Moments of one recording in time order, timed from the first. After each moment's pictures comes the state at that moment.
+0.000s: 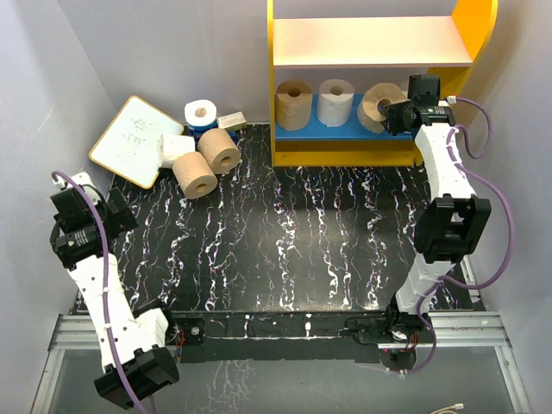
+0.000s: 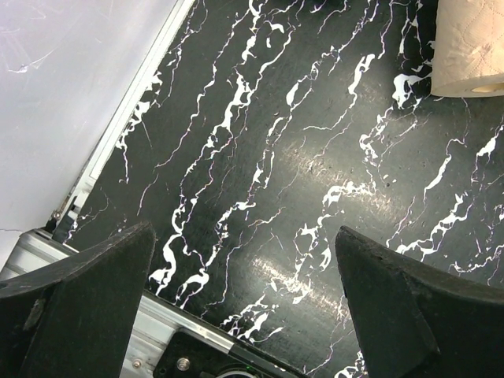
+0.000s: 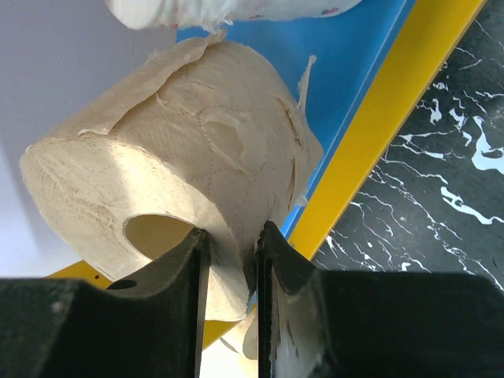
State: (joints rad) left arm 0.50 0.84 1.07 -0.96 0.00 -0.02; right arm -0.07 1.83 1.87 -0.72 0.05 1.31
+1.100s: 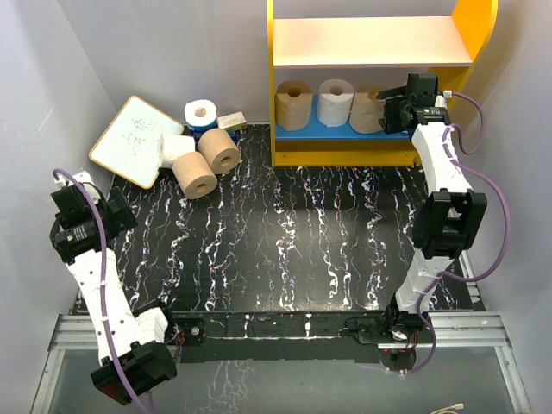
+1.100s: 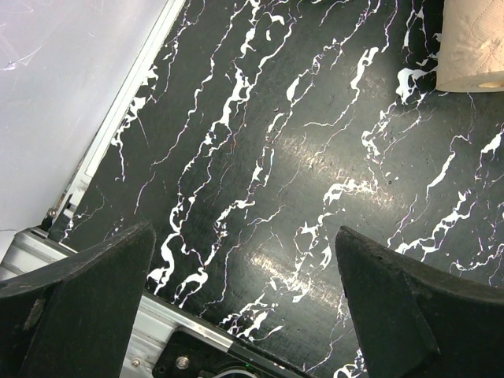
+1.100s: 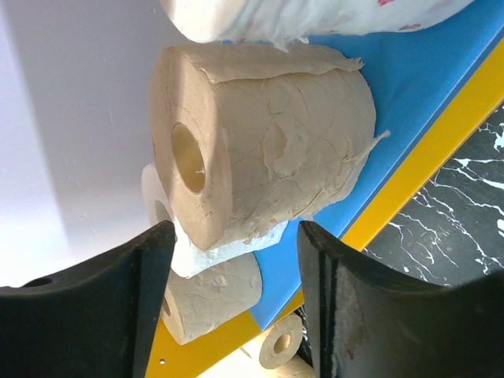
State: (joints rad) left arm 0.50 0.89 1.07 -0.96 0.01 -0.02; right arm -0.07 1.89 1.87 -0.57 0.02 1.31
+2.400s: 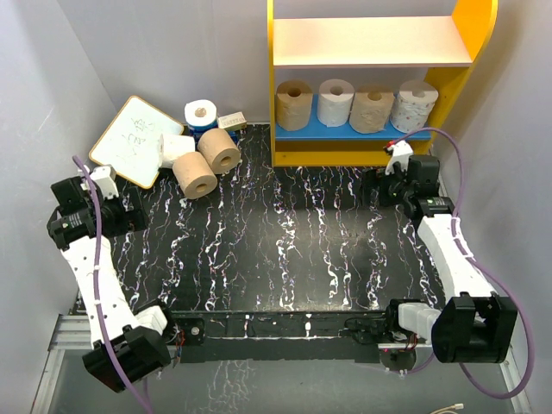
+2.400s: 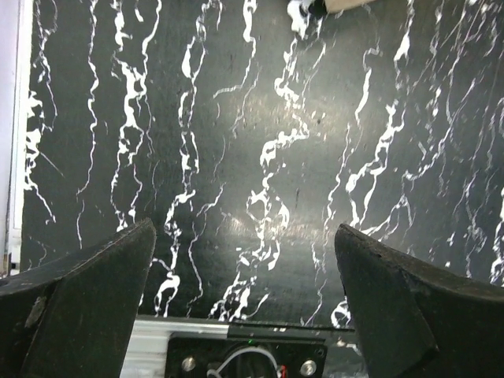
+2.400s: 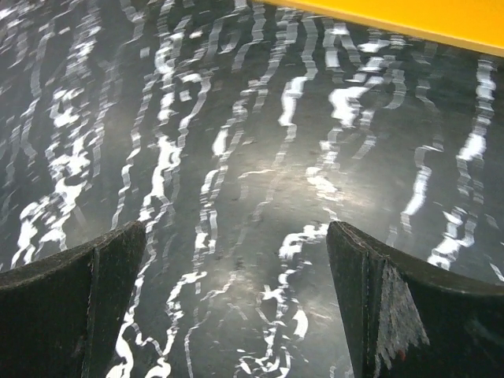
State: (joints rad) left arm 0.50 0.97 1.11 -1.03 0.33 0.17; right arm -0.04 1.13 0.92 -0.40 -0.29 -0.08
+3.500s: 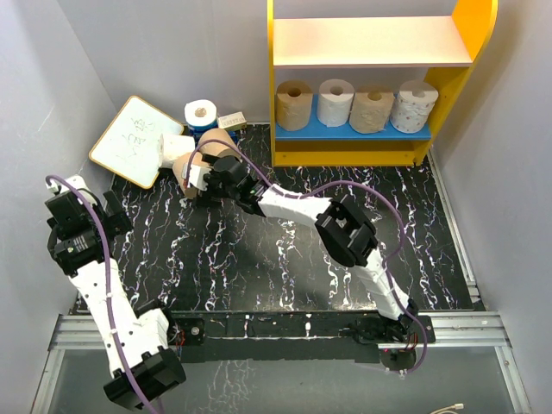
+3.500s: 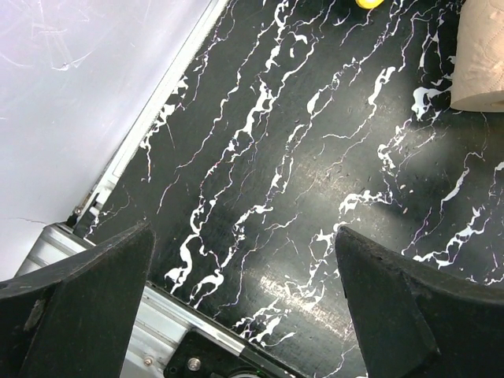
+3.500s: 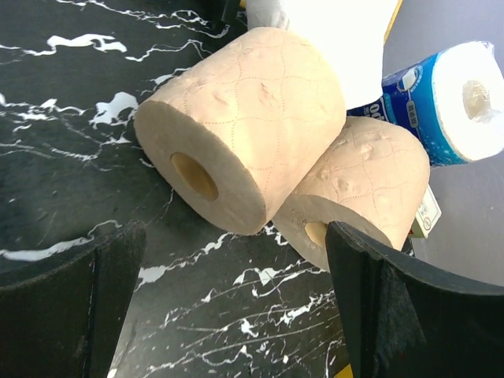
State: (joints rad) left arm 0.55 0.82 1.06 -0.96 -0.01 0.01; right arm 0.90 2.26 1.81 0.08 -0.05 -0.68
